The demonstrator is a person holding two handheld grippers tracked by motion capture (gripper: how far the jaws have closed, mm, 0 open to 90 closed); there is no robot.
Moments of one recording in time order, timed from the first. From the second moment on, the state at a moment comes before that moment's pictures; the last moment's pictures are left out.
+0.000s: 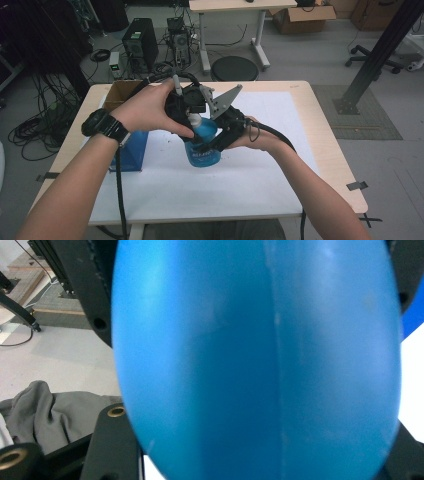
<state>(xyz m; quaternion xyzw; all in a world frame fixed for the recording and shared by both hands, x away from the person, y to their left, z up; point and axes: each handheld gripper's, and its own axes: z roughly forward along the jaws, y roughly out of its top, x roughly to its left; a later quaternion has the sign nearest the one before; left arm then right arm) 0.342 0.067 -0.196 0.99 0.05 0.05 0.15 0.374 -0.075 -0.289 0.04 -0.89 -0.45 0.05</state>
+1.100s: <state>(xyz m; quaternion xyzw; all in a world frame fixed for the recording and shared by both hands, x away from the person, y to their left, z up) 0.362 0.102 -0.148 0.97 0.20 0.07 0.13 0.395 -0.145 -0.299 -0.04 -0.91 -0.40 0.01</state>
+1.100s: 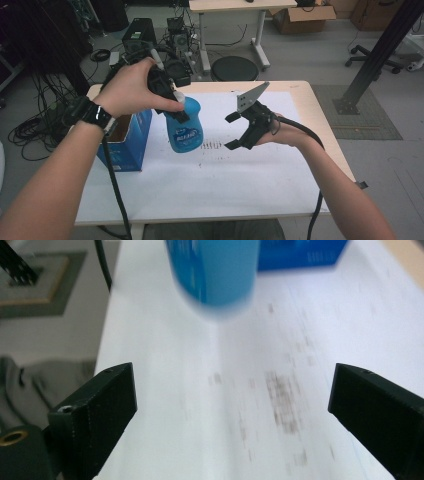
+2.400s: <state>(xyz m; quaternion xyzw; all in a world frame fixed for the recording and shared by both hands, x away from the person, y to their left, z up) 0.393 0.267 -0.137 0.73 0.66 0.12 0.10 0.409 -0.258 -0.321 -0.15 -0.95 -0.28 -0.04</state>
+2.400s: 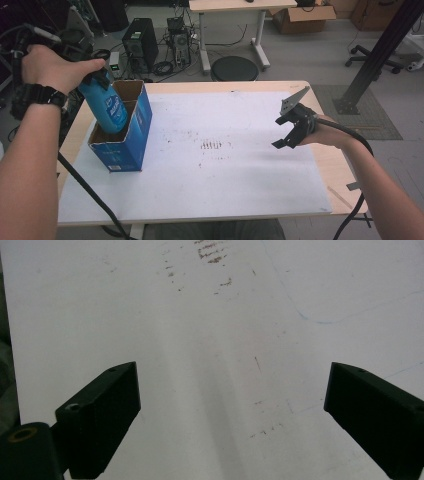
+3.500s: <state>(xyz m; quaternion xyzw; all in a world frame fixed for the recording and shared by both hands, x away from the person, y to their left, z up) 0.409 0.265 -0.262 0.74 0.67 0.08 0.04 0.407 -0.256 -0.328 -0.14 -0.95 -0.28 -0.02</state>
